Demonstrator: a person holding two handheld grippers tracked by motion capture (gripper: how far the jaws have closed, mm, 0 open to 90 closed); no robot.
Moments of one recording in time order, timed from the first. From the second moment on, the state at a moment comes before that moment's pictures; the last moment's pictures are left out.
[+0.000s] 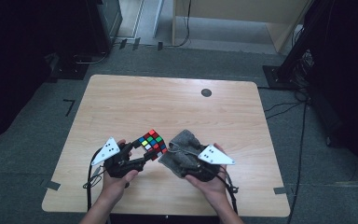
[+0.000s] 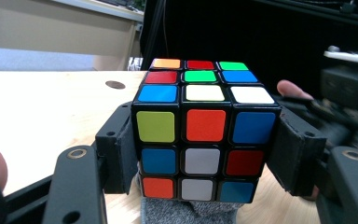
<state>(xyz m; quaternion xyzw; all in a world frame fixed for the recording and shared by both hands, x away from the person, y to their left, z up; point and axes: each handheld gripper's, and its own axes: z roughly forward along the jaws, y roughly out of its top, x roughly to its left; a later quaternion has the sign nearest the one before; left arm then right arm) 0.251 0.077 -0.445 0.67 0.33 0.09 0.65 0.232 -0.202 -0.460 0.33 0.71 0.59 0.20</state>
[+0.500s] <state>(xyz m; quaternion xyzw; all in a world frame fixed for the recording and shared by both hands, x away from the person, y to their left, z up) 0.234 0.041 -0.448 0.69 0.33 0.07 0.64 0.210 -0.163 -0.466 0.31 0.70 0.57 0.29</state>
